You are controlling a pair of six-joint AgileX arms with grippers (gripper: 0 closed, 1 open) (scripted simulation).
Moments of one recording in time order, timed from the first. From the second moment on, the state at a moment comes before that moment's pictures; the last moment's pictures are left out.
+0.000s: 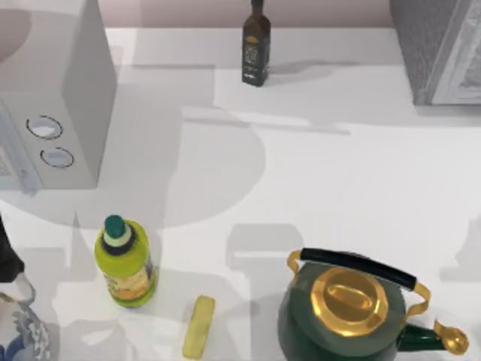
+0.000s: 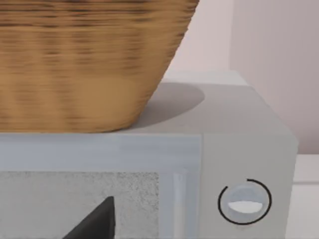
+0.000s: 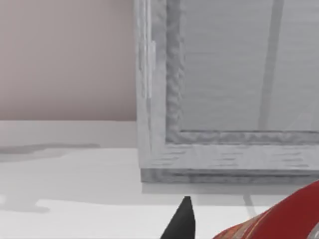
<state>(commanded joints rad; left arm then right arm) 0.00 0.00 0.00 0.00 0.00 0.00 0.02 0.07 0.06 -0.03 0.01 0.00</state>
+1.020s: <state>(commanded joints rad) 0.00 0.00 0.00 0.00 0.00 0.00 0.18 1.16 1.54 -0.37 0.16 0.02</state>
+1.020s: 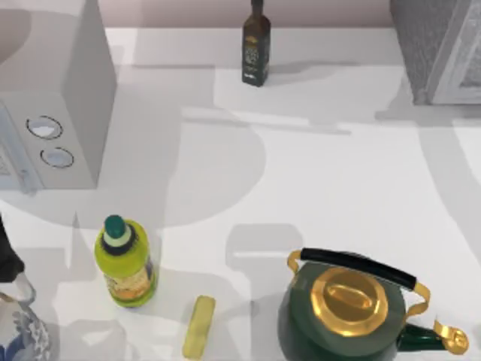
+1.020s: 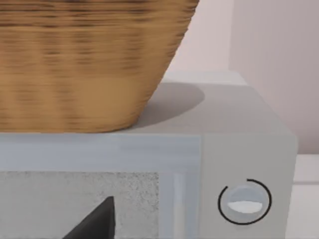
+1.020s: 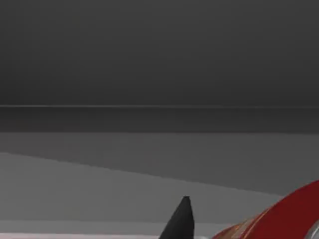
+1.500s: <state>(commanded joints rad) 0.00 0.00 0.00 0.00 0.00 0.00 0.19 1.33 1.74 -0.42 0.20 0.02</state>
